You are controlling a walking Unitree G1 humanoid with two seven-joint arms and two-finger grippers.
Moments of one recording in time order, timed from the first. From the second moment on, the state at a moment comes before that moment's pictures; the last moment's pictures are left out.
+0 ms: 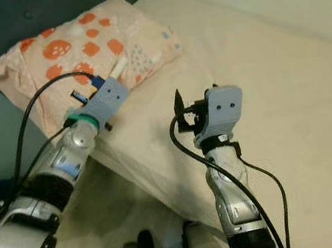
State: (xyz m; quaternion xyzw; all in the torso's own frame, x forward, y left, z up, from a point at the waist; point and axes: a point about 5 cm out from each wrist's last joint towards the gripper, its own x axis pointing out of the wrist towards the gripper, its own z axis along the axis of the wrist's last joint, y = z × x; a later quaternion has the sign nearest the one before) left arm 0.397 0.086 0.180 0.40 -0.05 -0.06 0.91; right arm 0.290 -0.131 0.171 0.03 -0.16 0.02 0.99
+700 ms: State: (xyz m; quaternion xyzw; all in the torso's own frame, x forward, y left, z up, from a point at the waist) left arm 0.395 0.028 0.209 0.34 -0.14 -0.13 0.92; right arm 0.287 -0.132 0.173 0.03 -0.16 0.01 0.99
